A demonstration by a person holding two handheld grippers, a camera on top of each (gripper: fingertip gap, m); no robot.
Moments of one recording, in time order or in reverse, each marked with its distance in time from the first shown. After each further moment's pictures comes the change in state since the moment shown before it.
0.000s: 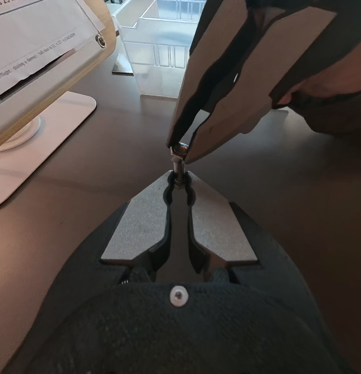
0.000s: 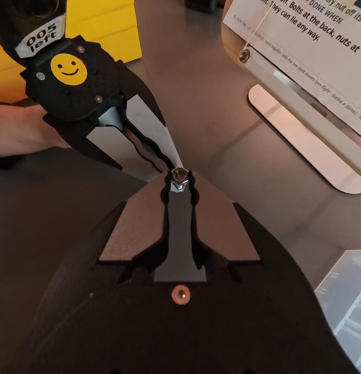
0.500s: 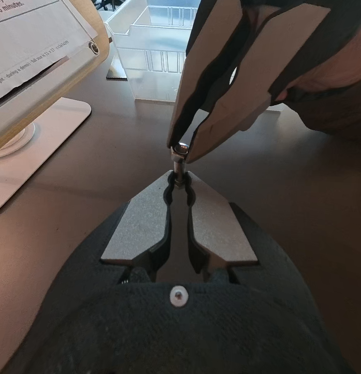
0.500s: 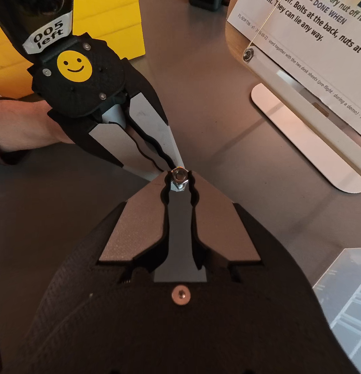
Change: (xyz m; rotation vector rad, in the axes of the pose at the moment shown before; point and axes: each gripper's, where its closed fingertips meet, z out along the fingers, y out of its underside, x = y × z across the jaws) left arm 0.004 -0.002 0.000 0.010 0.026 0.018; right arm -0.003 0.001 -0.004 -0.012 -0.012 -0.009
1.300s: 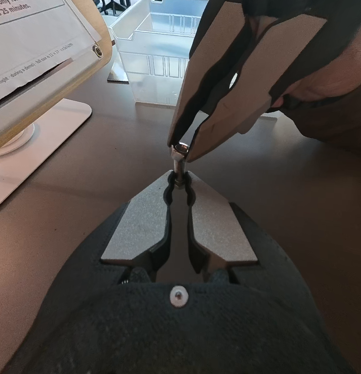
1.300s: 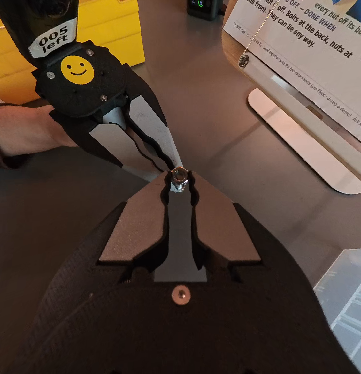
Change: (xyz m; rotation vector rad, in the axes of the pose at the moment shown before) left arm 0.000 -0.003 -0.001 0.022 0.011 -0.027; right arm 0.002 -0.003 -0.002 0.028 0.000 0.007
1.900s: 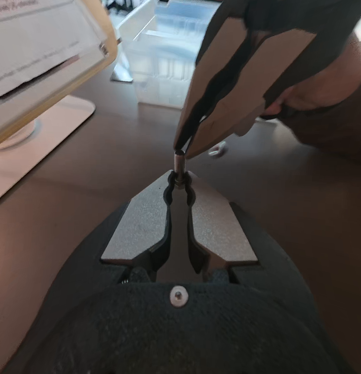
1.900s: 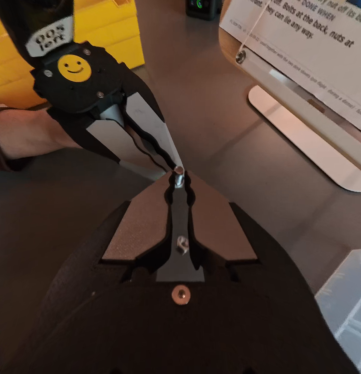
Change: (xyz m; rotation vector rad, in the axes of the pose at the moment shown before) left arm -0.006 0.001 -0.001 -0.001 -0.014 -0.041; right arm 0.005 0.003 0.002 0.011 -0.018 0.031
